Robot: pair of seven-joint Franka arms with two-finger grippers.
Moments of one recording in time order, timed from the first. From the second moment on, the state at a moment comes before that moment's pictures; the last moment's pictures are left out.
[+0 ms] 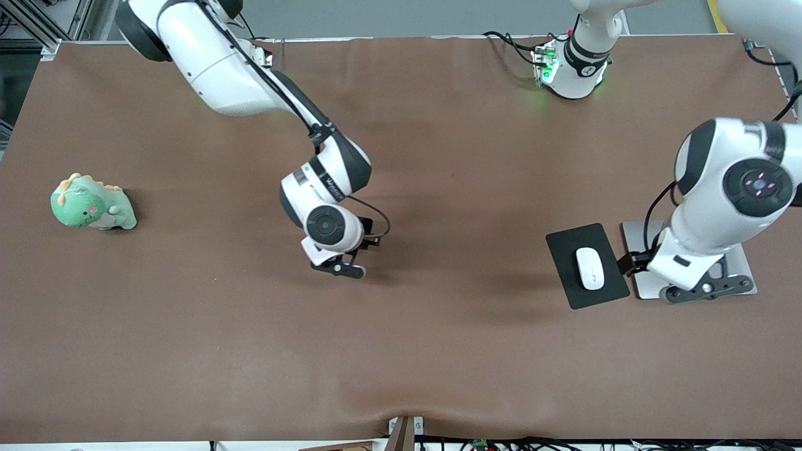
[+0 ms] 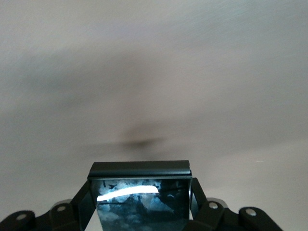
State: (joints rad) left arm 0.21 0.35 -0.43 -1.54 0.36 1.87 -0.43; right arm 0.42 0.77 0.18 -1.44 0.03 1.98 0.79
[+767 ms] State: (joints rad) left arm 0.25 0.09 -0.43 -1.49 0.19 1.63 -0.34; right arm 0.22 0.50 0.18 -1.73 0.02 1.96 0.65
